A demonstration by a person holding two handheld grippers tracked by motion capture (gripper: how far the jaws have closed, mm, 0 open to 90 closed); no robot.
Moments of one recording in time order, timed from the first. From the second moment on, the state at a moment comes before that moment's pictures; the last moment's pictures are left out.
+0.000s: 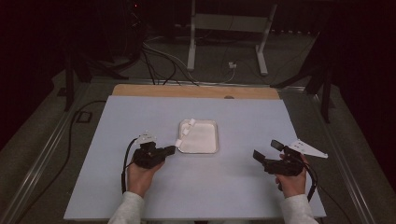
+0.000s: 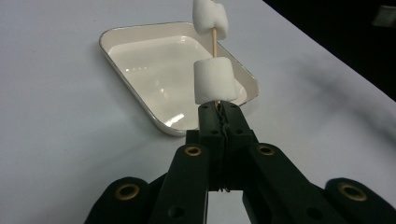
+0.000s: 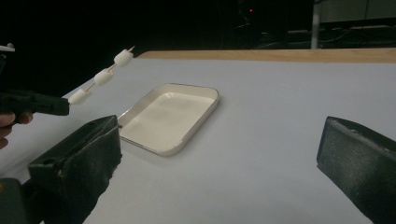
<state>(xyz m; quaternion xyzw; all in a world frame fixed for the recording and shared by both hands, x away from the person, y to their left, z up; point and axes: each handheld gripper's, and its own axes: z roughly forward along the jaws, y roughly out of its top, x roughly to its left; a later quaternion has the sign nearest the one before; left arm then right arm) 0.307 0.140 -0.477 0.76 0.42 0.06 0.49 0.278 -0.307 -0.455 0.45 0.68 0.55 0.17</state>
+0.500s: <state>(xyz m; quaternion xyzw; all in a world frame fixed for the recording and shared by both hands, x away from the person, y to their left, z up) 0.292 0.138 -0.476 0.76 0.40 0.06 0.52 0.316 -0.252 -0.430 0.42 0.70 0.56 0.12</state>
